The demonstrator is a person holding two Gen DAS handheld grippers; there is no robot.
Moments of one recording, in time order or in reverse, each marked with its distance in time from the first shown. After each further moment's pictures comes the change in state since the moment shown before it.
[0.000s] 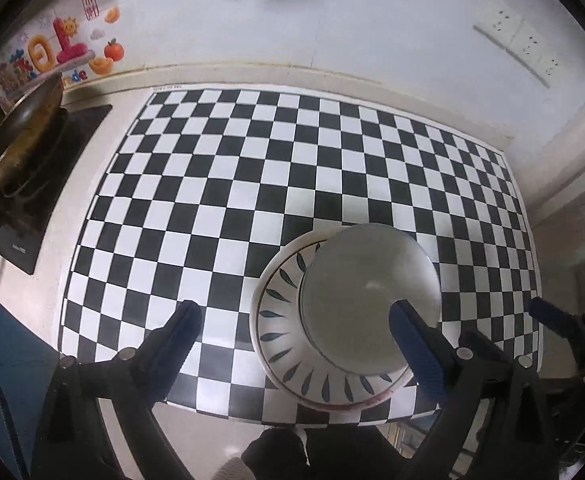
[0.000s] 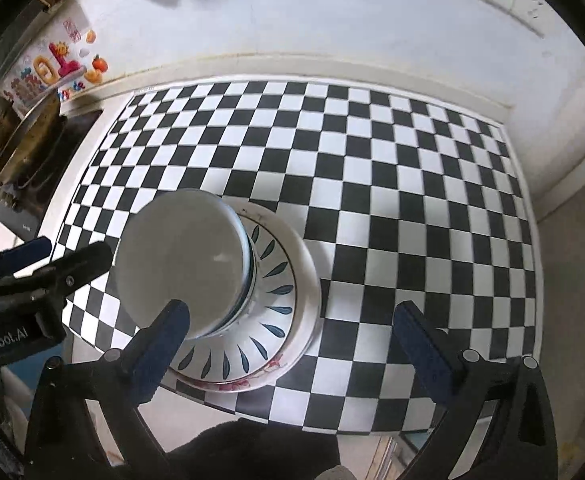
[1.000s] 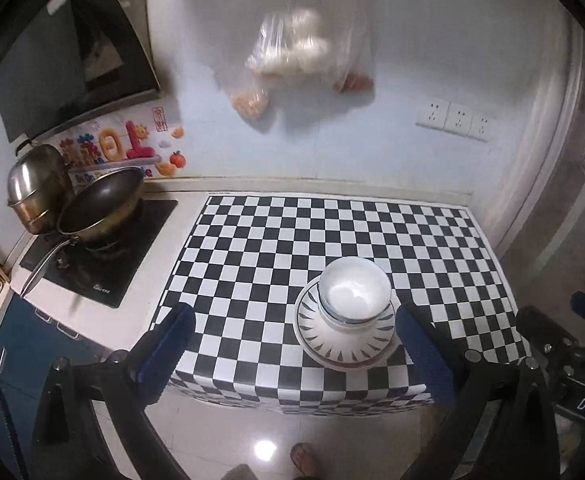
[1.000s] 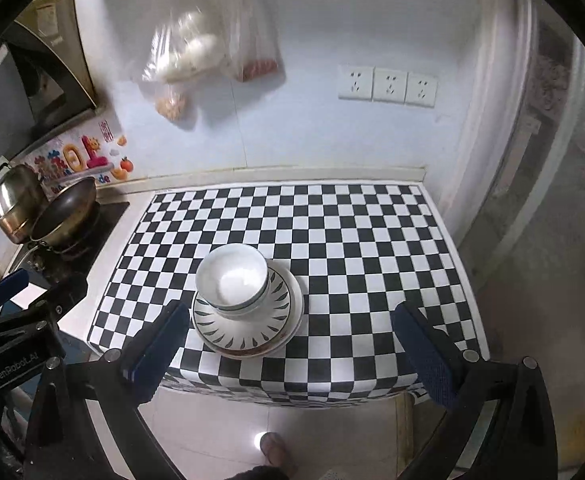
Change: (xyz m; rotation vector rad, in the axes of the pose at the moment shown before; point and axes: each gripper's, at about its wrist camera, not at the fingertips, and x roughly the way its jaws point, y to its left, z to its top) left arm -0.204 0.001 -0.115 0.060 -0.397 0.086; right arm -0.230 0.020 -0.124 0.106 -0.384 -0.070
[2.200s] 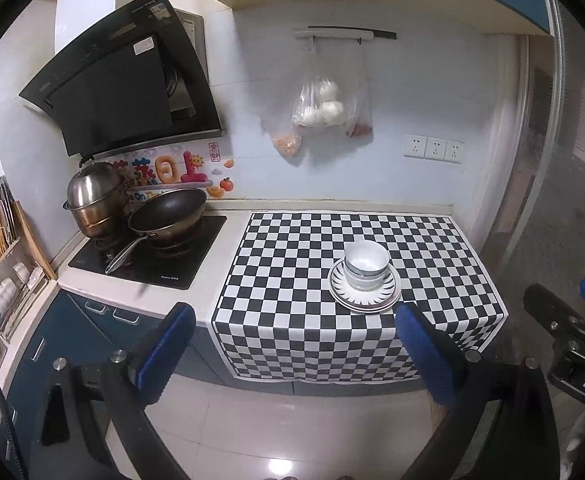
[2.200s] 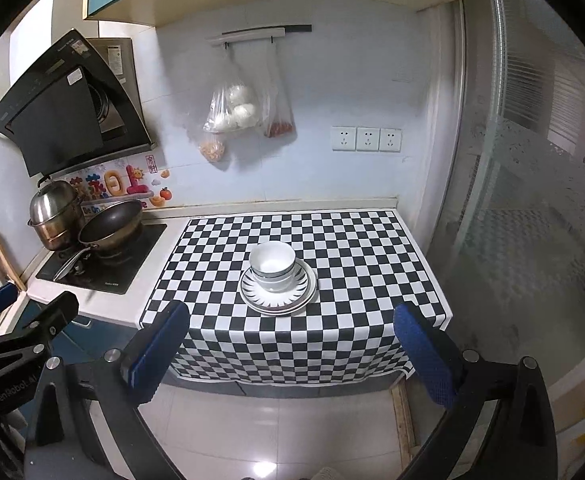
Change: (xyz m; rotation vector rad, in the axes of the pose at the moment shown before) left arm -0.227 0.071 -0.104 0.017 -0.133 0.027; right arm -0.271 0.070 -0.133 0.012 -0.180 -0.040
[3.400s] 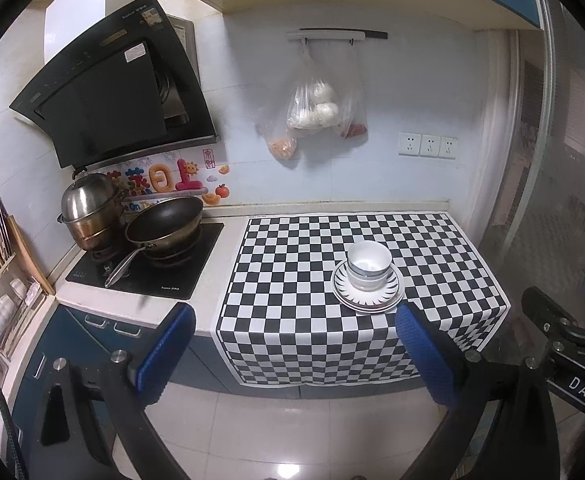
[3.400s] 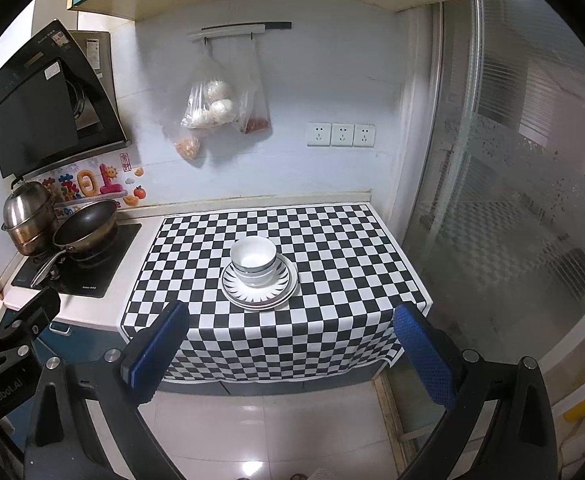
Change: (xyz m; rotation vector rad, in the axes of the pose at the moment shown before) left arm 0.000 0.006 -0.001 0.037 -0.011 -0.013; right arm 0.003 0.023 -0.002 0.021 0.010 -0.121
